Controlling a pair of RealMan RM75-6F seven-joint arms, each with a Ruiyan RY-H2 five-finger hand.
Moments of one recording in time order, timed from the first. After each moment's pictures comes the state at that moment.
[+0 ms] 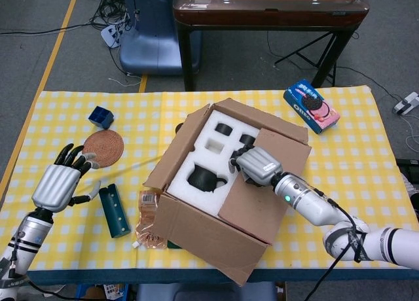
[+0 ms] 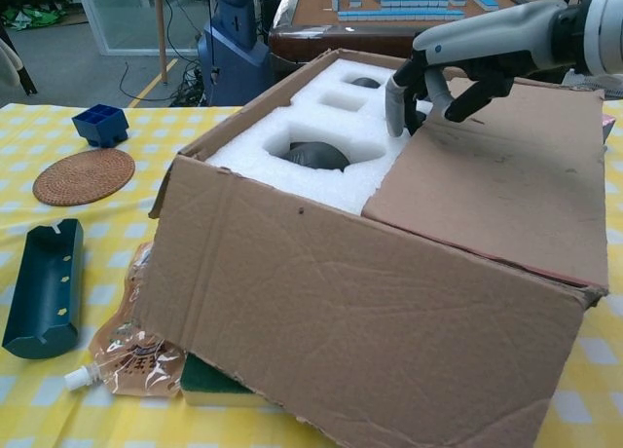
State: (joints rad) left arm -0.46 -0.99 -0.10 -1.85 1.38 1.22 0.28; right arm 0.99 -1.09 0.12 -1.80 -1.05 0.67 -0.23
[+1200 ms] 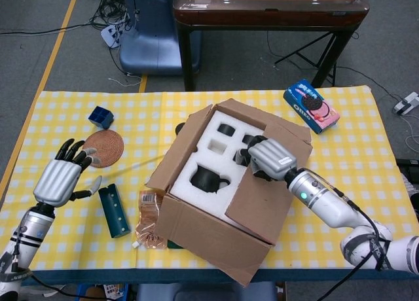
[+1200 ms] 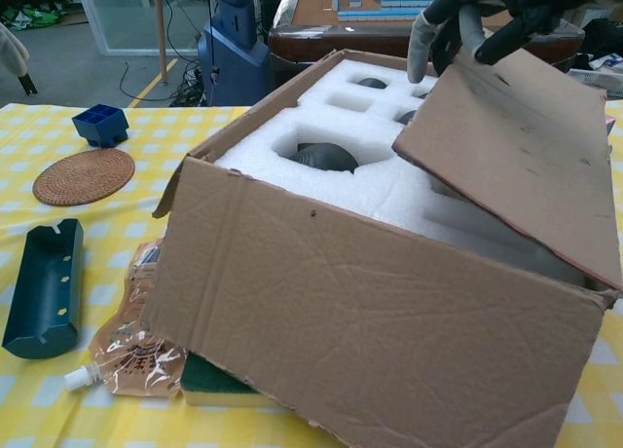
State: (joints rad) left arm -0.47 -1.00 -0.13 -1.83 1.36 1.20 0.28; right arm 0.91 -0.94 0.18 -1.91 -1.11 0.72 -0.05
